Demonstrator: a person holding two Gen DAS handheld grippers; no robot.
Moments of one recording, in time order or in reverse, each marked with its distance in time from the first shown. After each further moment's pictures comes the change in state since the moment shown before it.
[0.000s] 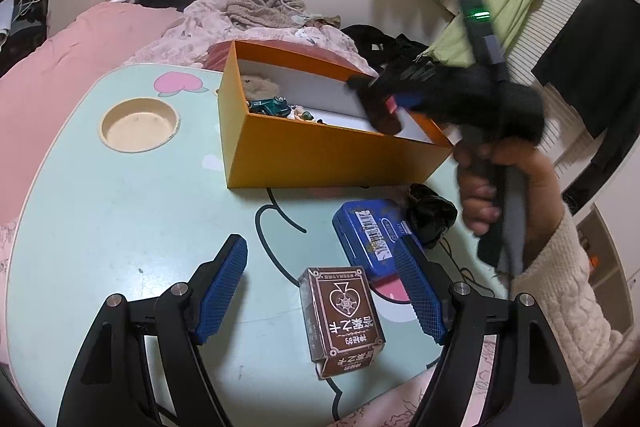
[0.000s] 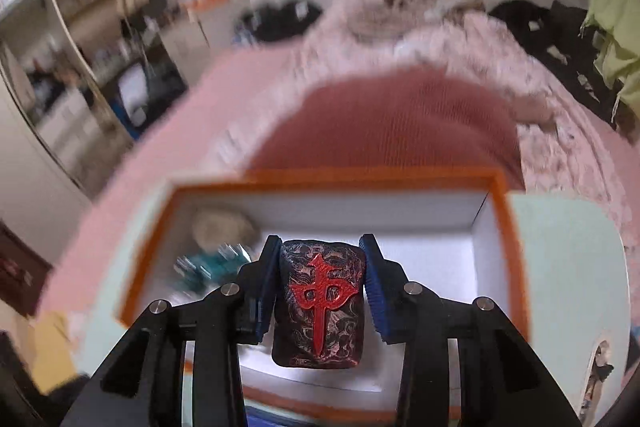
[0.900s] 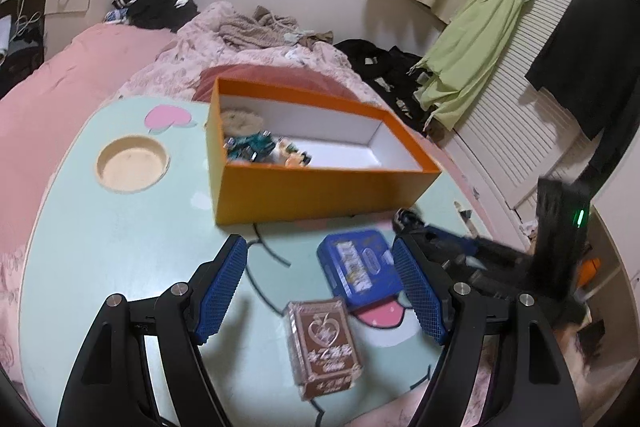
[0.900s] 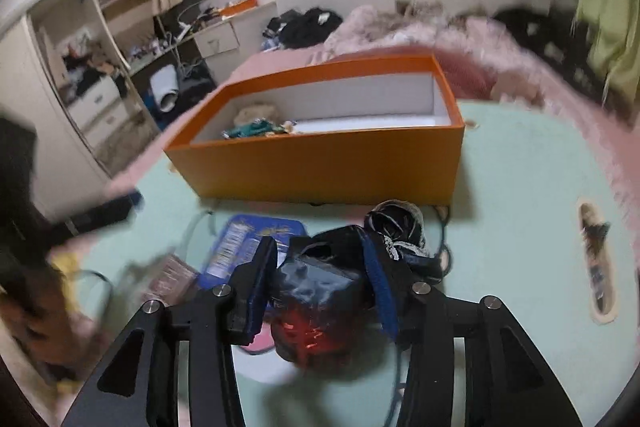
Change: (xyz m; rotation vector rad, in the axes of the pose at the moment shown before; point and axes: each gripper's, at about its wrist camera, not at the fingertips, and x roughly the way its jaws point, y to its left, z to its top) left arm -0.008 -0.018 0.022 0.042 -0.058 0.004; right arm -0.065 -0.011 -0.127 -0.108 -0.039 0.010
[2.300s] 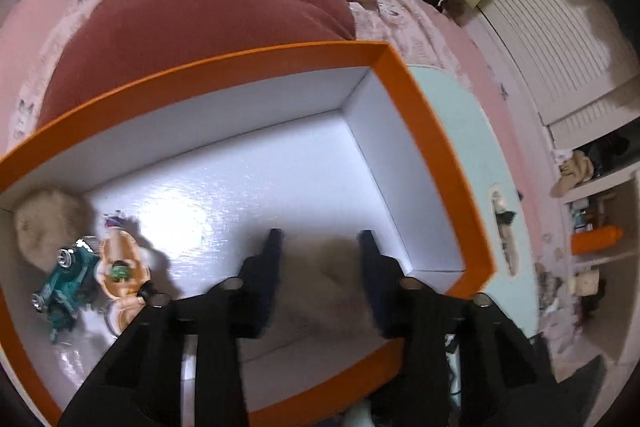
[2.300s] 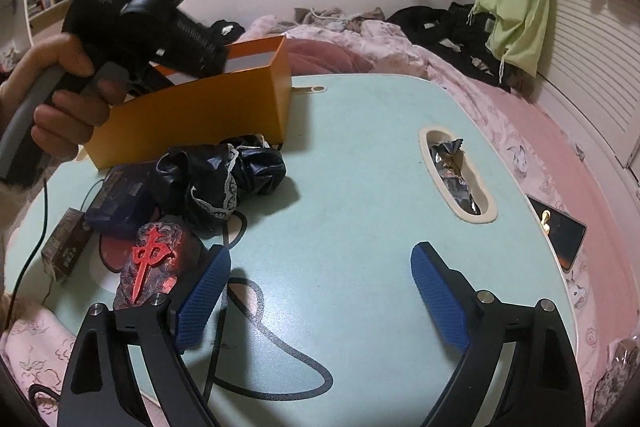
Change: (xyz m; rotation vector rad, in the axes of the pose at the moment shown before) left arm 0.213 -0.078 0.089 0.108 0.569 0.044; right arm -0.043 -0.054 -0.074 0.129 -0.032 -0.306
